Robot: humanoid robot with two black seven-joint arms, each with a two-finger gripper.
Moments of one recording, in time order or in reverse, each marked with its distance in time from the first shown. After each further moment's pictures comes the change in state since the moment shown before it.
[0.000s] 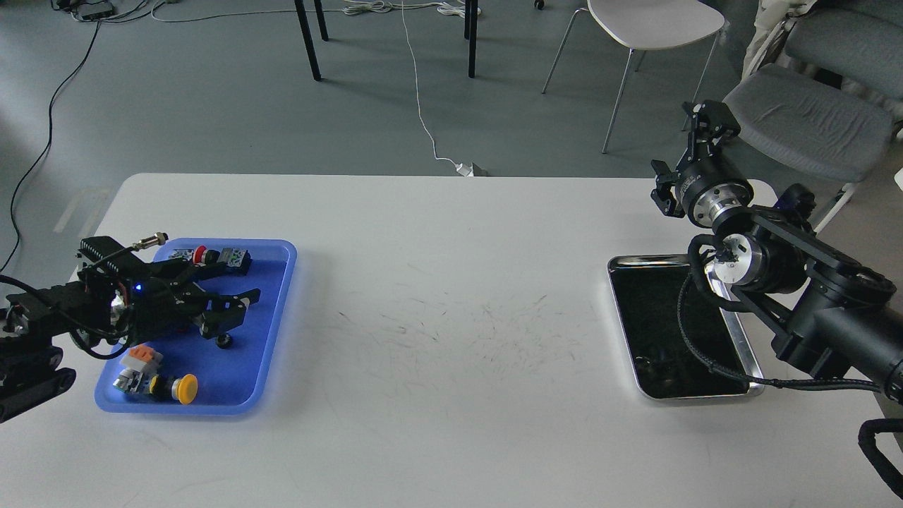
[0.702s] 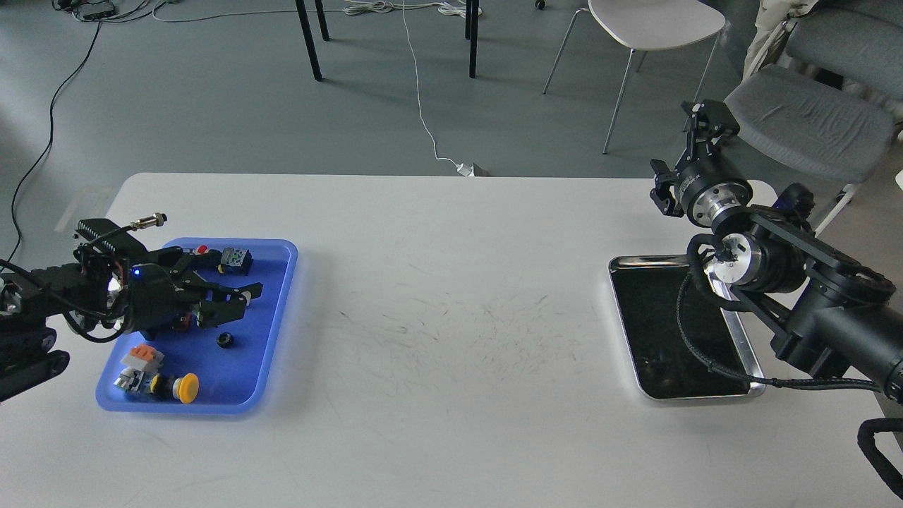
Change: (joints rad) left arm -0.060 0.055 -0.010 -0.083 -0.005 -0.092 0.000; right arm 0.001 0.000 0.001 0.002 0.000 -0.001 0.000
